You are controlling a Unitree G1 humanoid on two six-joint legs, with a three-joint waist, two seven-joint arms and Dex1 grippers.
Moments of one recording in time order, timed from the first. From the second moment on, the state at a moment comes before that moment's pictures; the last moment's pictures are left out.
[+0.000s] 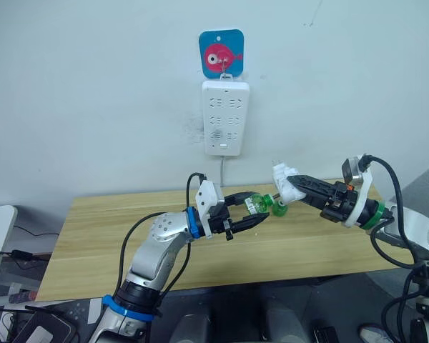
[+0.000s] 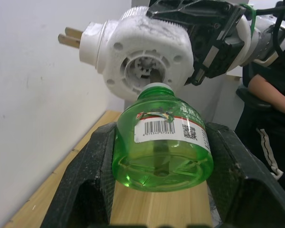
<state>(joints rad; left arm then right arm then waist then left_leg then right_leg) -0.28 0.26 -0.23 -0.11 -0.38 0.17 -0.95 -0.30 -0.62 -0.27 -0.05 1.94 1.19 -0.02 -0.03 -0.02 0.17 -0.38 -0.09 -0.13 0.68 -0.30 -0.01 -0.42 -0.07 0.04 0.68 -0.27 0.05</state>
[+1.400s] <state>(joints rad) -0.33 0.24 -0.23 -0.07 -0.38 0.13 -0.97 -0.25 -0.68 -0.16 -0.19 1.93 1.07 -0.01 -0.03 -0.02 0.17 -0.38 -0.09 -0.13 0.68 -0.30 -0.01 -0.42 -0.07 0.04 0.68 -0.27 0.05</state>
